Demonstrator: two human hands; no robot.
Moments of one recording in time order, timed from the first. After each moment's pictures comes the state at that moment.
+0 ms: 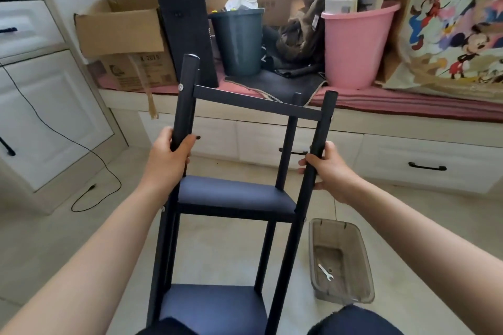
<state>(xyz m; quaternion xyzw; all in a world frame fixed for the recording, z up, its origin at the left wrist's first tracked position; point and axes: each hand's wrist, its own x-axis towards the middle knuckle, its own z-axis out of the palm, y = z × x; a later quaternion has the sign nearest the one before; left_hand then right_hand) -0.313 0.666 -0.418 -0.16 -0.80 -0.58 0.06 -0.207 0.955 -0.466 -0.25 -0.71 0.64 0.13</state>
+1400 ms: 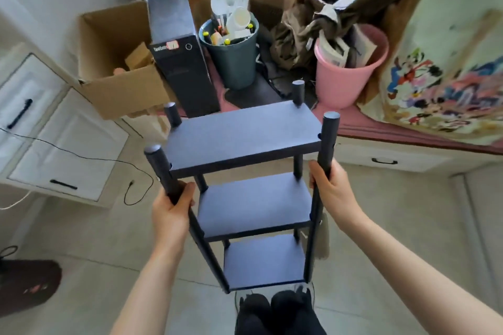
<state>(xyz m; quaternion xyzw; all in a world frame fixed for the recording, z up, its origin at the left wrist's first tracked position) -0.370 0.691 -0.046 0.07 -0.79 -0.61 -0.09 -0.255 0.958 -0.050 -0.32 -0.71 0.61 0.12</state>
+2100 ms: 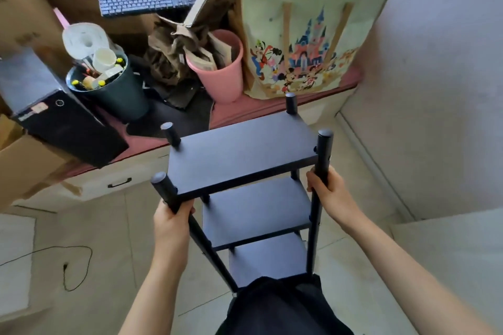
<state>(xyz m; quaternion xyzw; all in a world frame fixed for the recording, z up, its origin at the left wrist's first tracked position) -0.285 0.774 0.019 -0.09 -0.74 -0.60 -0.29 -0.050 0.958 0.040 -0.49 -0.65 0.55 0.21</state>
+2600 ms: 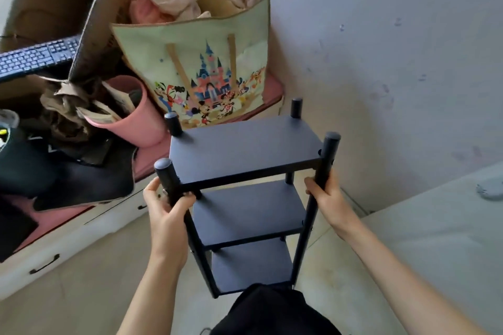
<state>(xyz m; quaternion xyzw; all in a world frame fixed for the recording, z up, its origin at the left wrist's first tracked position) -0.131 0.999 0.057 -0.21 -0.63 -0.65 -0.38 0.134 1.103 0.047 -0.55 -0.53 0.54 0.35</state>
